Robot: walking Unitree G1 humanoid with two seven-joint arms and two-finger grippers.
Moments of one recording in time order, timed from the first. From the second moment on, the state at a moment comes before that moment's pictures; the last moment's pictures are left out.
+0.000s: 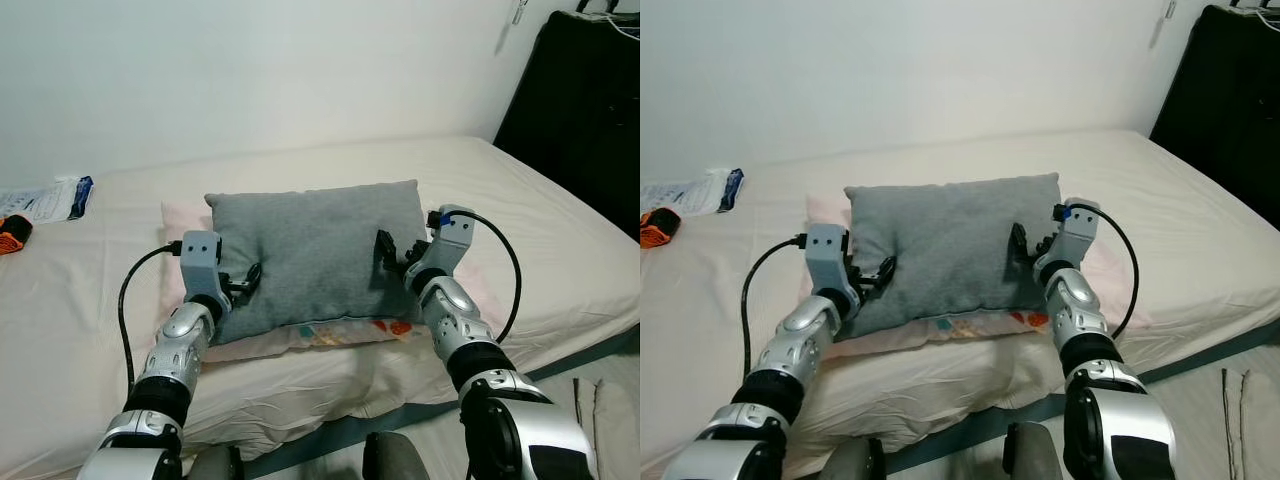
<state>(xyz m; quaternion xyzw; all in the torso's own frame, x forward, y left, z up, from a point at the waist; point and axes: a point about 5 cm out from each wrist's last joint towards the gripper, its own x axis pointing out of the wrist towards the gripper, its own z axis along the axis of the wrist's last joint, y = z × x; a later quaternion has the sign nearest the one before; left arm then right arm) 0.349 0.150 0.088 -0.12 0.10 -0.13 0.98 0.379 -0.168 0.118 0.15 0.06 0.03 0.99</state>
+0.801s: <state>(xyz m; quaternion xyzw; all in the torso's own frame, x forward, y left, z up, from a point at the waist) 0.342 0.105 0.104 -0.25 0.08 -0.26 0.93 0.379 -0.173 0.120 0.15 0.06 0.03 0.99</state>
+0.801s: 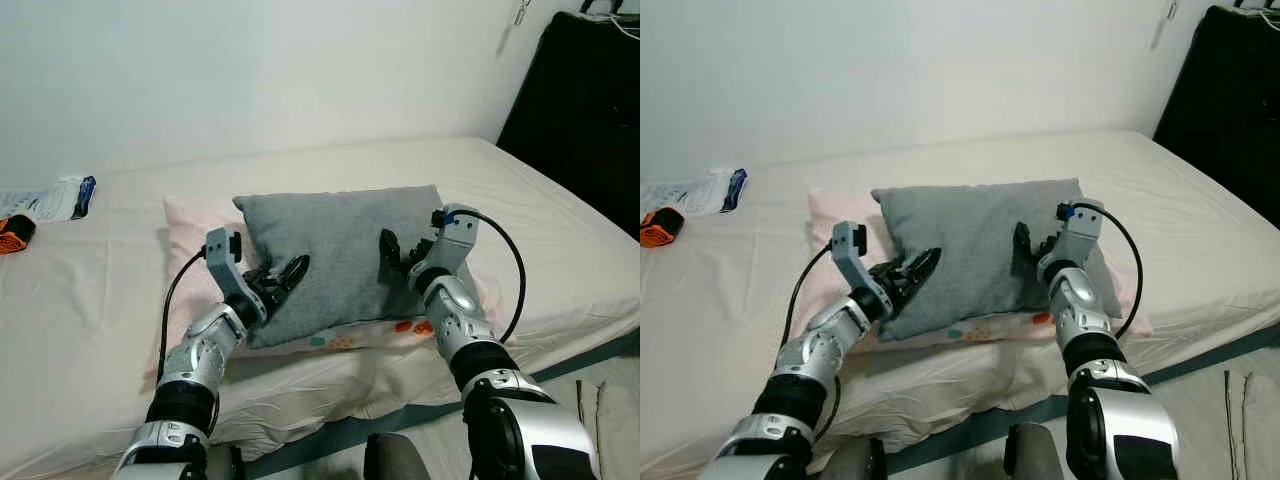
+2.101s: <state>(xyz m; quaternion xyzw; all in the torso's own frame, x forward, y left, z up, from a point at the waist) 0.355 0.255 0.152 -0.10 0.03 -0.06 0.99 0.380 -0.179 0.123 0.14 0.05 0.02 0.99</state>
